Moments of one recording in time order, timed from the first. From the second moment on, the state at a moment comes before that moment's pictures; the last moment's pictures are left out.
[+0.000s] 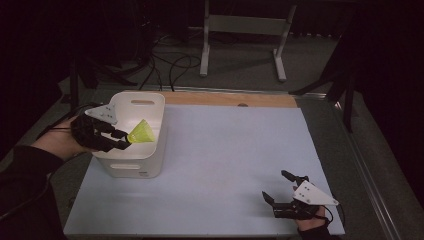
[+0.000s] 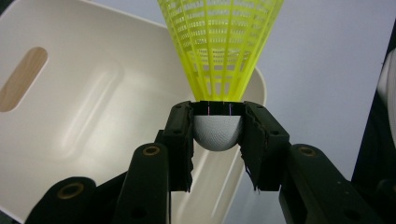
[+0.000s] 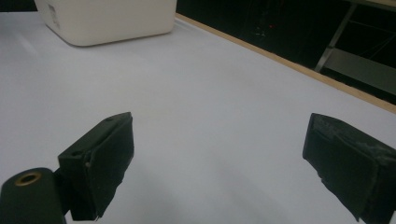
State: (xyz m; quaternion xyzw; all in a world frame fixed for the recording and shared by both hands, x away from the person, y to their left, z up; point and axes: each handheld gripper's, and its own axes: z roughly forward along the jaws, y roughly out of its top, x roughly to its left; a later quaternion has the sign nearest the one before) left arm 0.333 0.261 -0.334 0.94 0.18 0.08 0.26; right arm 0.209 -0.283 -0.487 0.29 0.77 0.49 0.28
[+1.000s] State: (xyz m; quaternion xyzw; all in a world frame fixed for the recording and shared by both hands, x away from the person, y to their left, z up) left arm 0.345 0.264 -0.370 0.95 0.21 0.05 0.22; right arm 0.209 -0.282 -0.487 0.29 0.77 0.49 0.28
